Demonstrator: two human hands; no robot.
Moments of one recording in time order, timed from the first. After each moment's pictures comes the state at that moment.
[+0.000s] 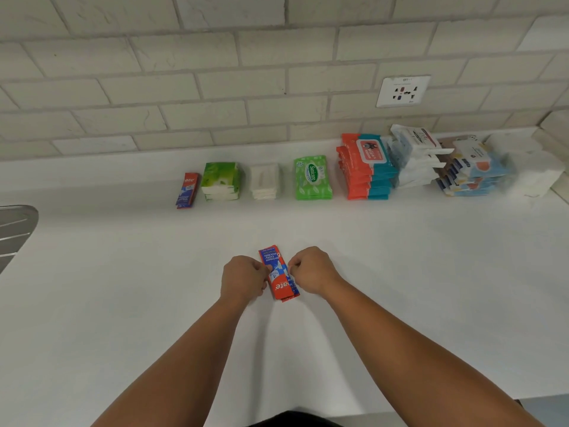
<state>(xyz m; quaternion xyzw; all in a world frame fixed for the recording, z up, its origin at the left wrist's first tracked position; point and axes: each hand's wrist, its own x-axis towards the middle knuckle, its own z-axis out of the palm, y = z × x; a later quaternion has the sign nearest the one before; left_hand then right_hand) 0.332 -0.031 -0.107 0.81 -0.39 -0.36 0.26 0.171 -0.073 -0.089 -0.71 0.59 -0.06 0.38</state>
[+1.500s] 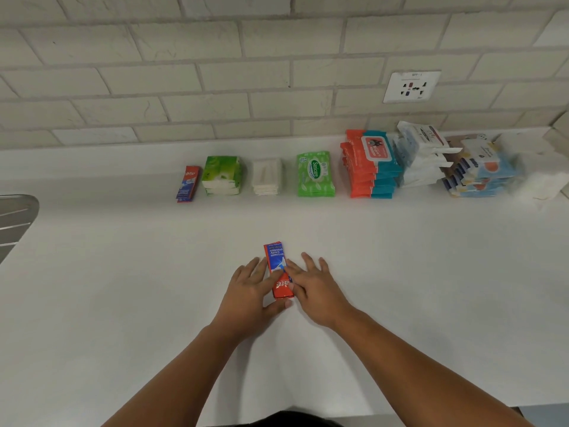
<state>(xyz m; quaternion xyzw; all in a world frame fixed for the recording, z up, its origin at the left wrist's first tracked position) 0.330 0.015 -0.148 0.64 -0.75 -0.10 0.13 0.141 -0.045 -0.131 -0.87 0.43 -0.06 0.24</state>
